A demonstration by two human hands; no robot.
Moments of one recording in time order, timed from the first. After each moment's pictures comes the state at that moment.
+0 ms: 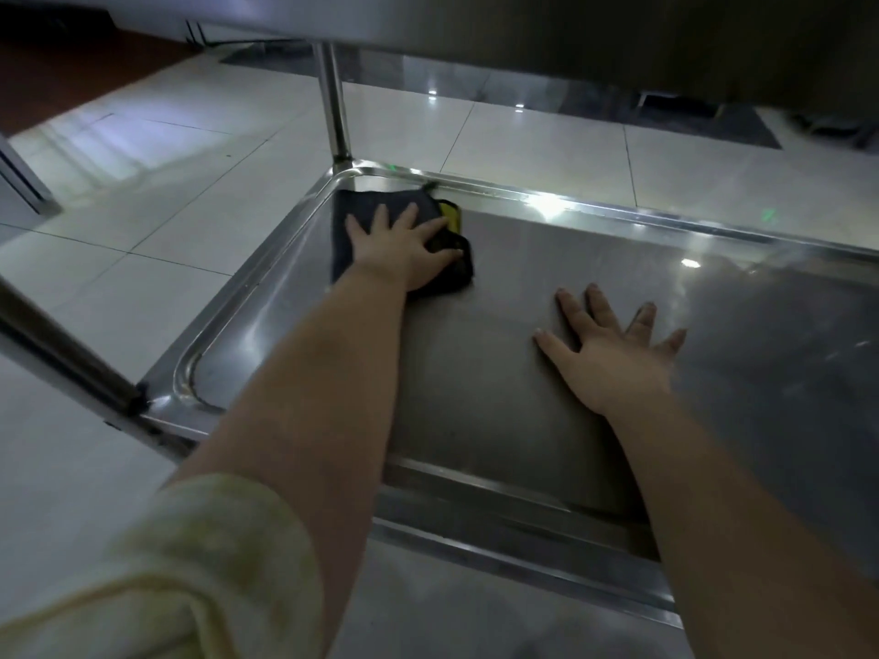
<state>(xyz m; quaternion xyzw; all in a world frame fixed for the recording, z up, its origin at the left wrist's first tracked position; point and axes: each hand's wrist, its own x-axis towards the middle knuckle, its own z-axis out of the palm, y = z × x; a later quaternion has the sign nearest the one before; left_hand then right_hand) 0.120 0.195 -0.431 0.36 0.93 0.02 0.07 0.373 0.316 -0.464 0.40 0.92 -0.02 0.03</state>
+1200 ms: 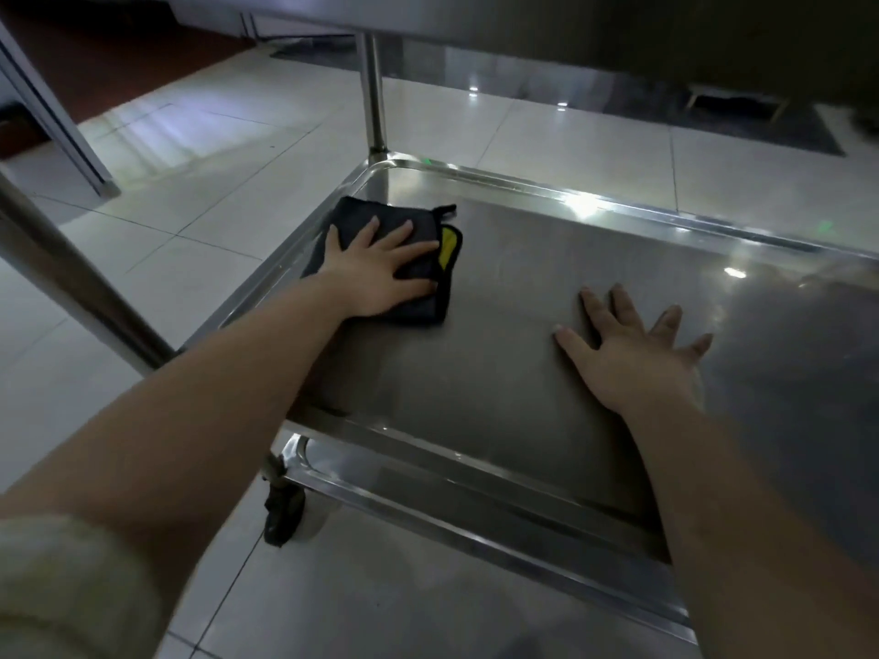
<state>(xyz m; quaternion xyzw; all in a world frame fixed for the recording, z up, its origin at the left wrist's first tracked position) 0.120 0.109 -0.437 0.41 0.91 0.01 0.08 0.371 0.306 -0.448 0.38 0.92 -0.03 0.06</state>
